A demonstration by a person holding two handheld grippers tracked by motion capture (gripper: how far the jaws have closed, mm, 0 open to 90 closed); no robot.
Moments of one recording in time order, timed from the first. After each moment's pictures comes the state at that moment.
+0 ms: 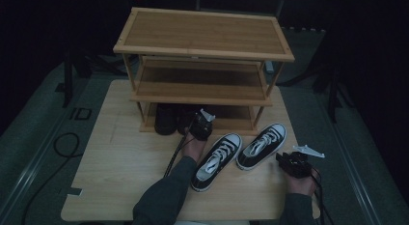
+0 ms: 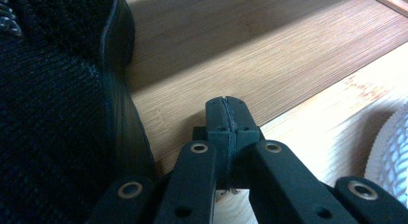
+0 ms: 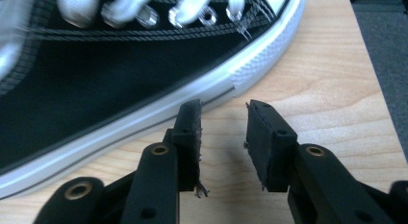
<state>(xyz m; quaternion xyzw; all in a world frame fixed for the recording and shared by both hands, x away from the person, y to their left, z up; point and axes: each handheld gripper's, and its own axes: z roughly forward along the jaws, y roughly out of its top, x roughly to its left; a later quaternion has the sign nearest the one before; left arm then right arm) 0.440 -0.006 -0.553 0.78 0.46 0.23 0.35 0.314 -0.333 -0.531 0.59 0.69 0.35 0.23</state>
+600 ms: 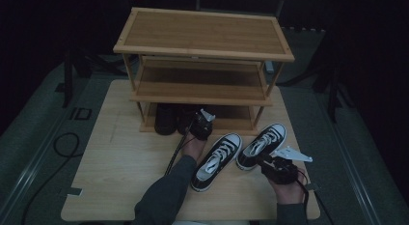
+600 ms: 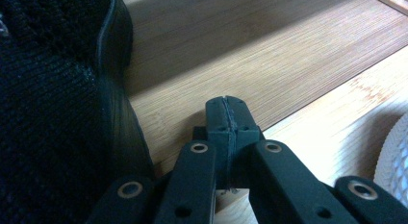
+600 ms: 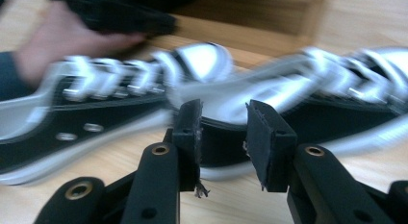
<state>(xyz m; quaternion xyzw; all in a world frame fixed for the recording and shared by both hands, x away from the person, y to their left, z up) 0.443 -0.005 -0.556 0.78 0.46 0.23 0.36 0.274 -0.256 -0.481 0.47 0.75 0.41 0.21</state>
